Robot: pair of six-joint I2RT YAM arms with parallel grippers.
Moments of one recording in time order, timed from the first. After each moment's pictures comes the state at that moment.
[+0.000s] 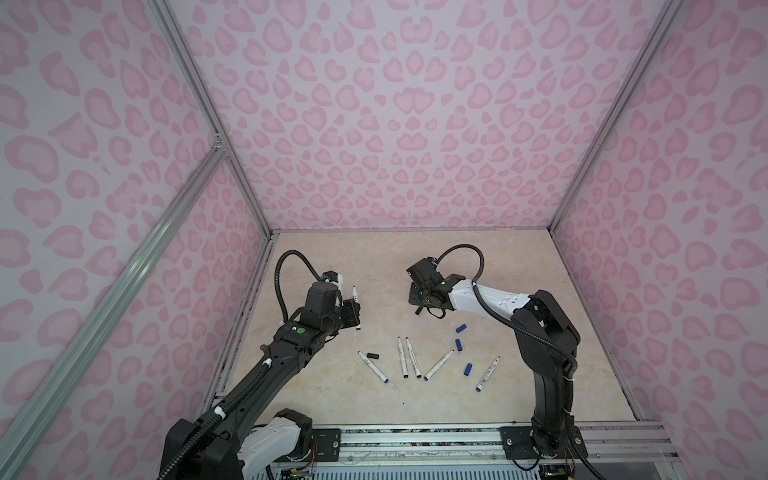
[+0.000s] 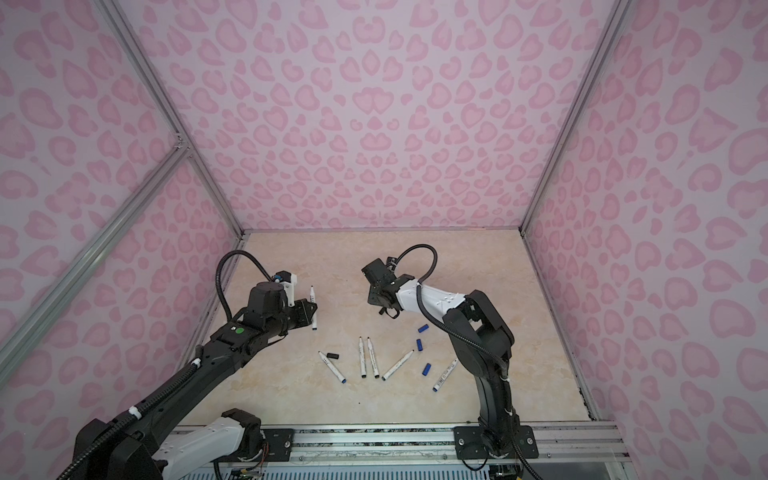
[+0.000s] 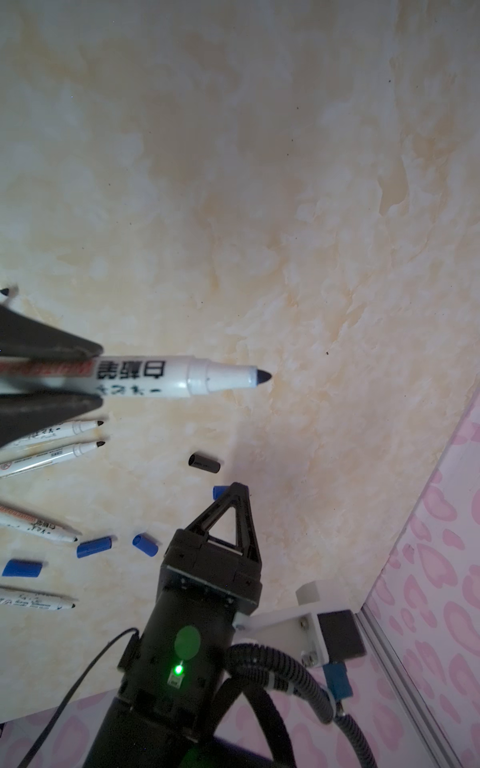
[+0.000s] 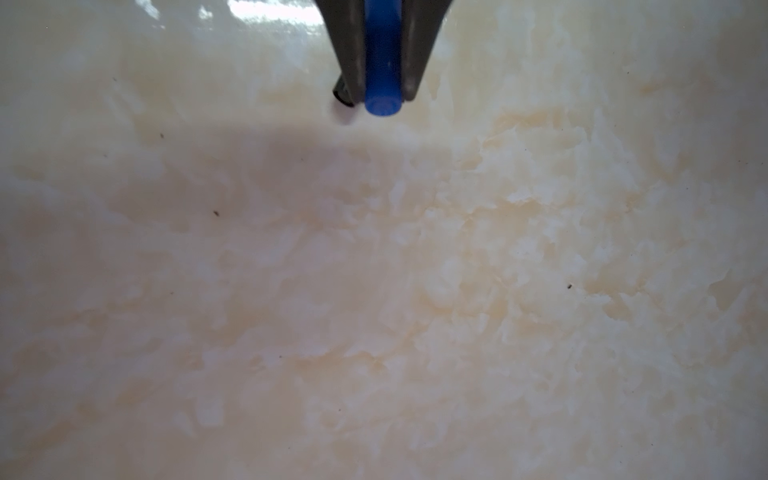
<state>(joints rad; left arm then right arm) -0.37 1.08 0.72 -0.33 0.11 -0.54 0.70 2.01 1.44 -0.44 0.22 0.79</state>
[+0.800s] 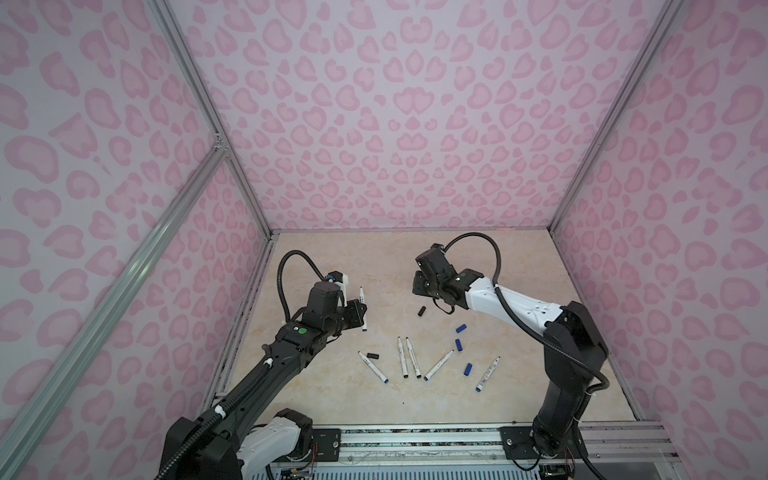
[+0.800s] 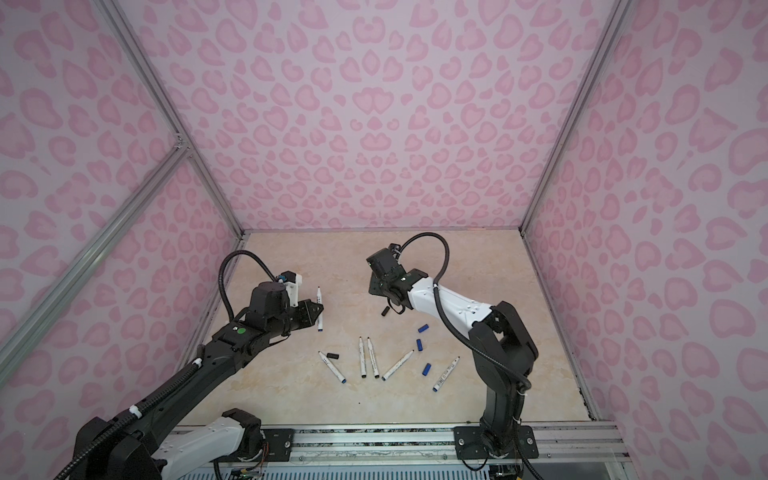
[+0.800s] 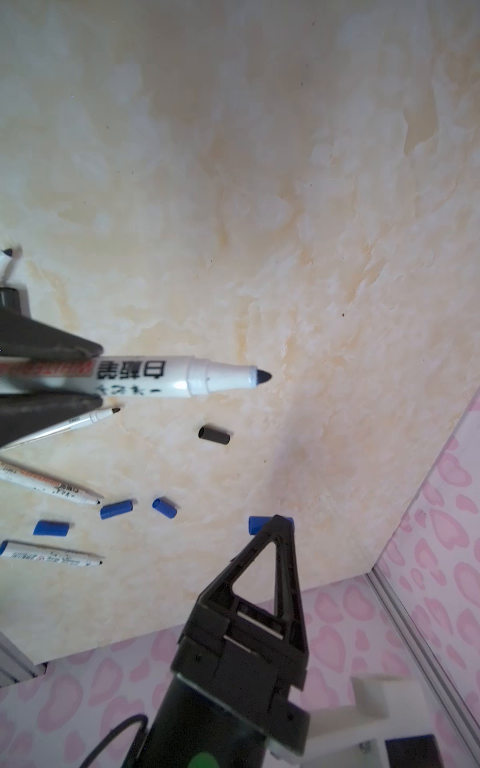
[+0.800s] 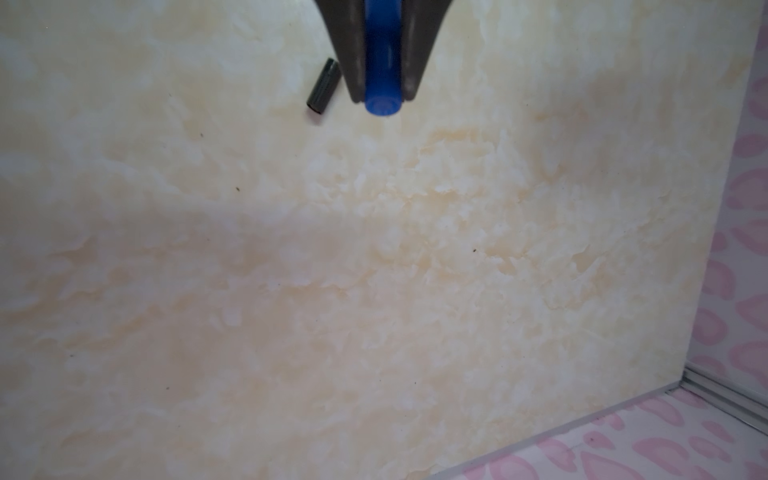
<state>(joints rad) -0.40 1.07 0.72 -0.30 0.19 -0.59 0.70 1.76 1.34 -0.44 0.22 0.75</state>
